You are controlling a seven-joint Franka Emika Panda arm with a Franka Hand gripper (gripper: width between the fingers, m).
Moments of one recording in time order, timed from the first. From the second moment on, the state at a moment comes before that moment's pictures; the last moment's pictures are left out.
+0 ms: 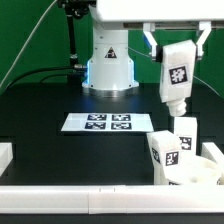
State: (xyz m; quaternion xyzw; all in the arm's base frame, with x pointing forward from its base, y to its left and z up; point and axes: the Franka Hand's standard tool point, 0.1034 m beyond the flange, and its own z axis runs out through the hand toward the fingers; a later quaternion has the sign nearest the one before) arm 0.637 0.060 0.193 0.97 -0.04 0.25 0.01
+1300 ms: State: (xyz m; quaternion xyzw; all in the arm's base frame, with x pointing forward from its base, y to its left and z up) arm 0.620 0.111 0.122 0.97 0.09 0.21 0.09
